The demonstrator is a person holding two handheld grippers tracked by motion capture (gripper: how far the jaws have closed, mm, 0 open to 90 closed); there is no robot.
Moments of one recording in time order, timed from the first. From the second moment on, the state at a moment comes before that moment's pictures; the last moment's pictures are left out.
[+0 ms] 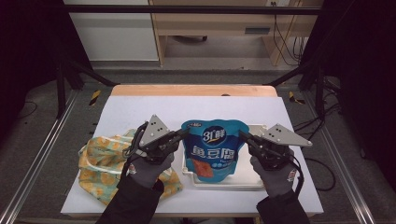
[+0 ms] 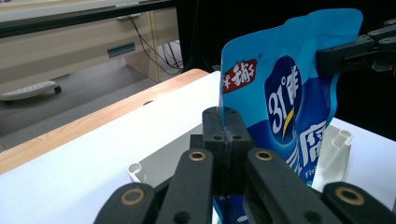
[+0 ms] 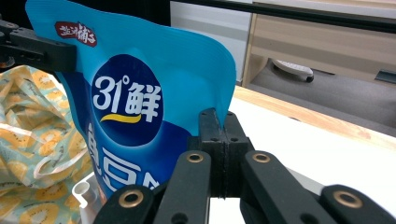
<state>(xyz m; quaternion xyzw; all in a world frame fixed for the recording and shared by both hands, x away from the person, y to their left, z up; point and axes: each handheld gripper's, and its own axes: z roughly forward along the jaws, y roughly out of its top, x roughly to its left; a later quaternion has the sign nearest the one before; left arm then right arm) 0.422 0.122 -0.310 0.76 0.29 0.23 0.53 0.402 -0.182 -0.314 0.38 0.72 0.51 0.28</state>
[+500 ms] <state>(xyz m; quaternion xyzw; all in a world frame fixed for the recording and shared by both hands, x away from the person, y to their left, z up) 0.423 0.127 -0.321 0.77 0.30 0.22 0.53 0.404 -0.176 -0.322 0.38 0.73 0.50 0.27</state>
